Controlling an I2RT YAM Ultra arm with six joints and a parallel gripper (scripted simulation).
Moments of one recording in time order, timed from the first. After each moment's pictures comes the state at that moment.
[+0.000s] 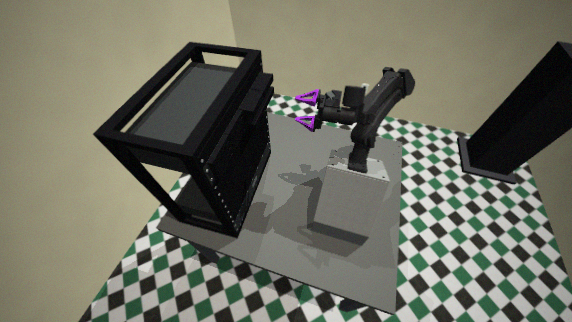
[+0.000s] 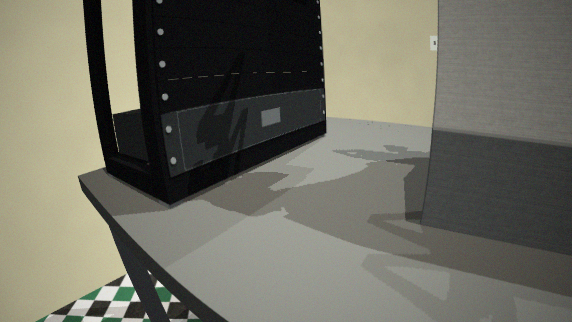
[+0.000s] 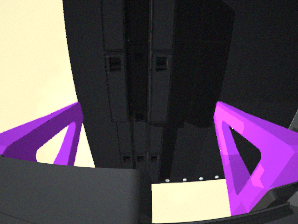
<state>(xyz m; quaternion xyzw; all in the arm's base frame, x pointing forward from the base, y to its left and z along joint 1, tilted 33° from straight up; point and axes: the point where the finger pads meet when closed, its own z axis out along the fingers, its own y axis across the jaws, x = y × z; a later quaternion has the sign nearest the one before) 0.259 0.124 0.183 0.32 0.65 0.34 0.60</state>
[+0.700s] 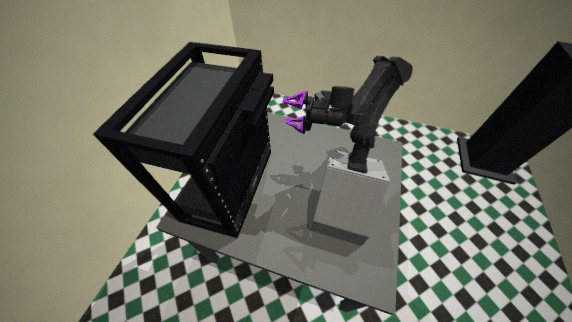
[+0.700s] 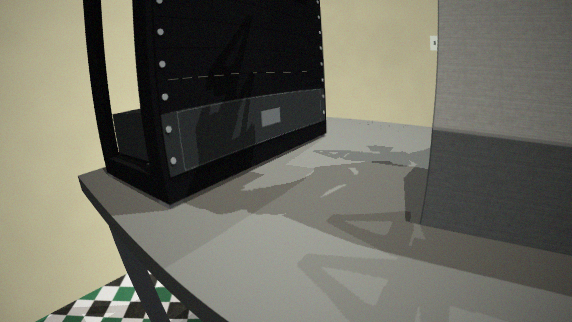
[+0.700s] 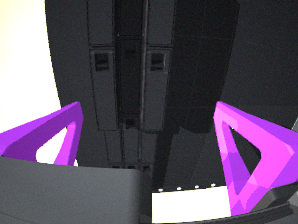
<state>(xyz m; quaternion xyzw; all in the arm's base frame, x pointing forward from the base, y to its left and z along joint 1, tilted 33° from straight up) 0.294 0.140 0.169 0.33 0.66 0.31 0.60</state>
